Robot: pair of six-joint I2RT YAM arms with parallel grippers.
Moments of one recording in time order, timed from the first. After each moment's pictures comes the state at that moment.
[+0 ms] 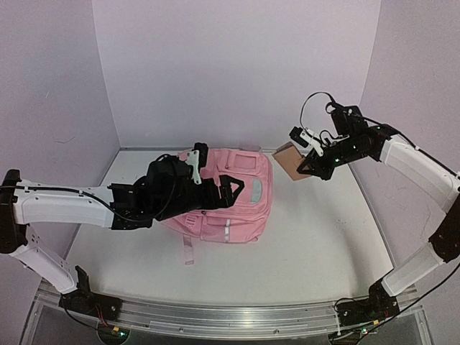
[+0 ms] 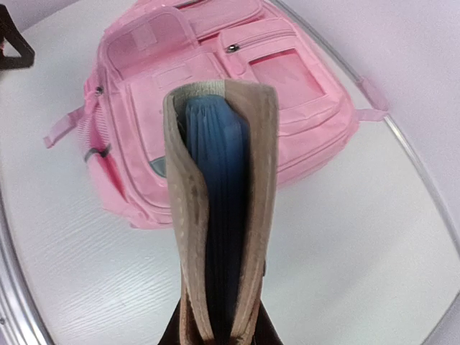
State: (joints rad) left arm -1.12 1.43 0.99 0.15 -0.25 -0.73; right arm 0.42 1.47 1.40 -0.78 -0.29 -0.58
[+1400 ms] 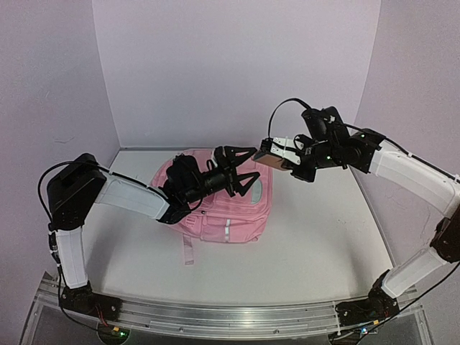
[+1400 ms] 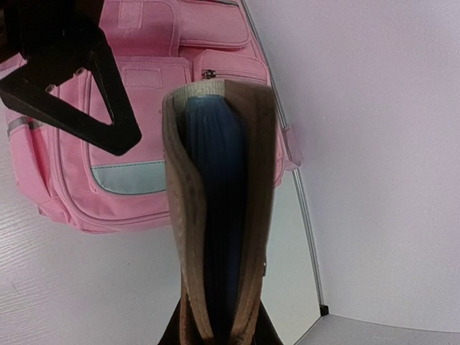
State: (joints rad) left arm -0.91 1.94 1.11 1.06 0.25 -1.68; right arm 0.71 1.47 1.41 -0.64 0.13 -0.84
